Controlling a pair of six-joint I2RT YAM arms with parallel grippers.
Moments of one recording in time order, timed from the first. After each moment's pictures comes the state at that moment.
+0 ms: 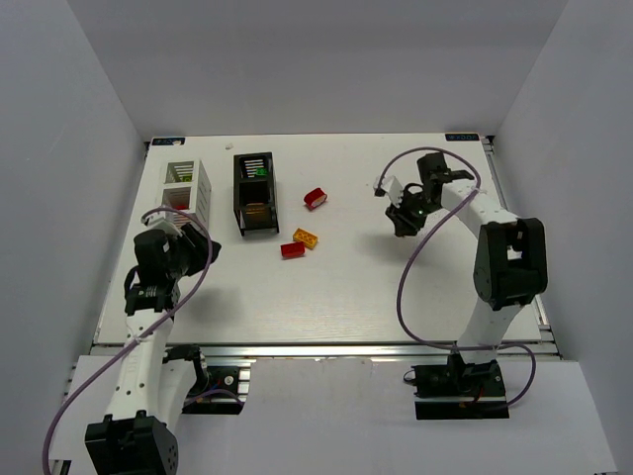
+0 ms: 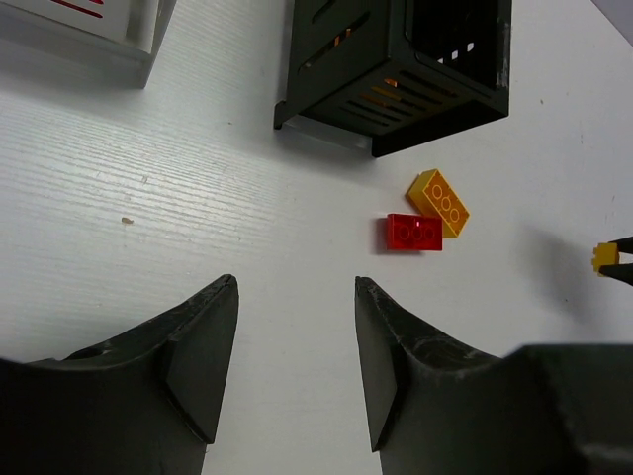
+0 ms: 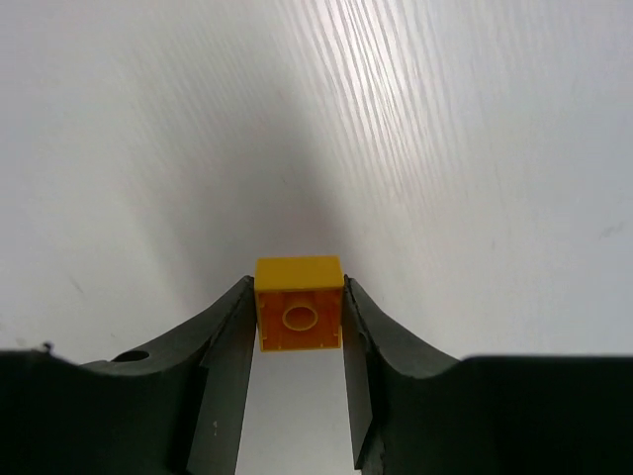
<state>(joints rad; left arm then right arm) 0.12 0.77 0.56 -0.32 0.26 -0.48 0.18 1.84 1.34 -0.75 -0.43 -0.98</state>
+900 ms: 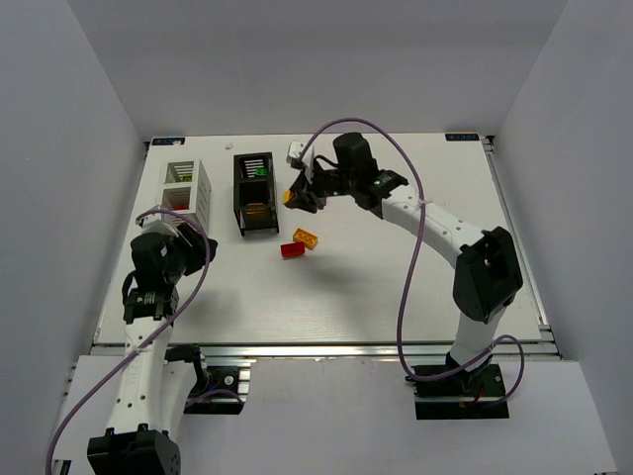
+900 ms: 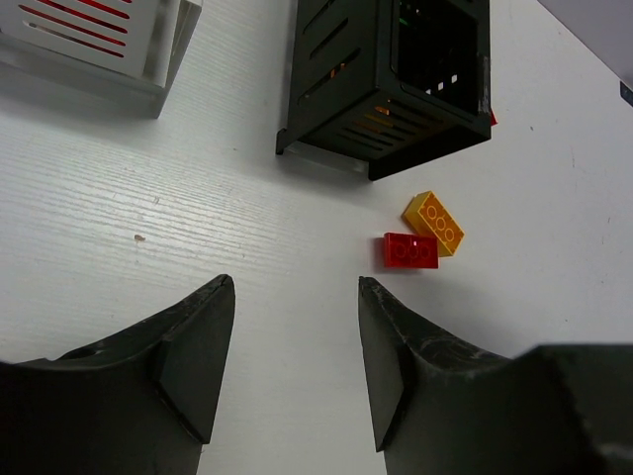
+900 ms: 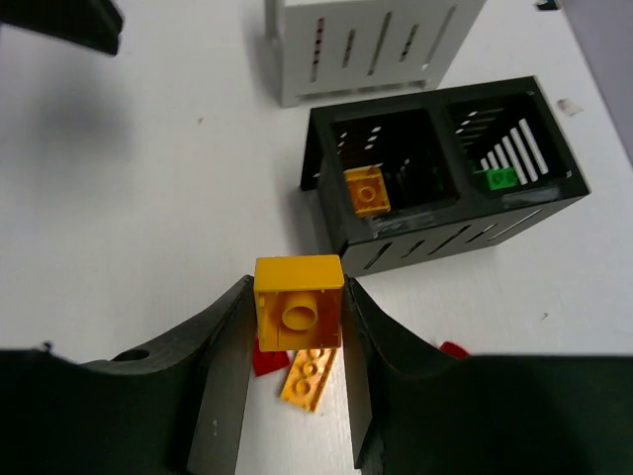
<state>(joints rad) 0.12 0.70 0.56 -0.32 0.22 -0.48 0.68 1.80 1.57 -0.22 -0.70 -0.45</state>
